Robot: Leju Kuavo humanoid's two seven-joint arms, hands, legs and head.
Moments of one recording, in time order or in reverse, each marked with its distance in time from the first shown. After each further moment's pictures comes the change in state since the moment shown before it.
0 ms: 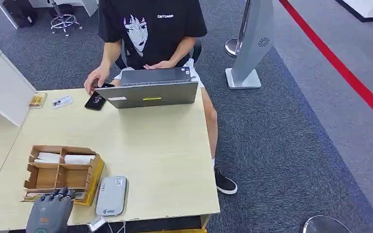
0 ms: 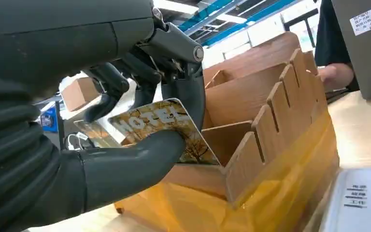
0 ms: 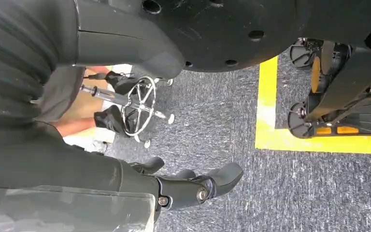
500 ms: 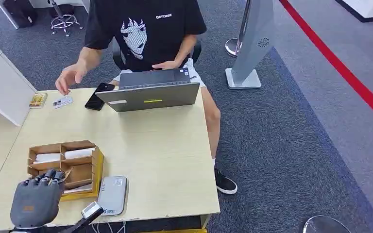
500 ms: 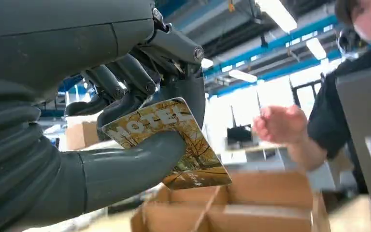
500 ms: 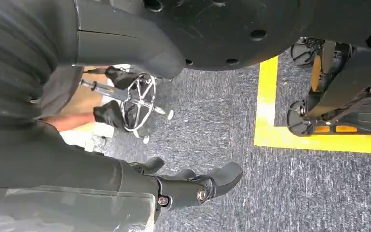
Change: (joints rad) left arm -0.062 0.006 -0.016 -0.191 0.003 0.026 -0.016; right arm -0.001 -0.001 0.026 0.003 0.002 0.005 -0.011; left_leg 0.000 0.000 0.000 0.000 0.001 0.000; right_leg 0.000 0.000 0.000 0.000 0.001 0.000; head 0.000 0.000
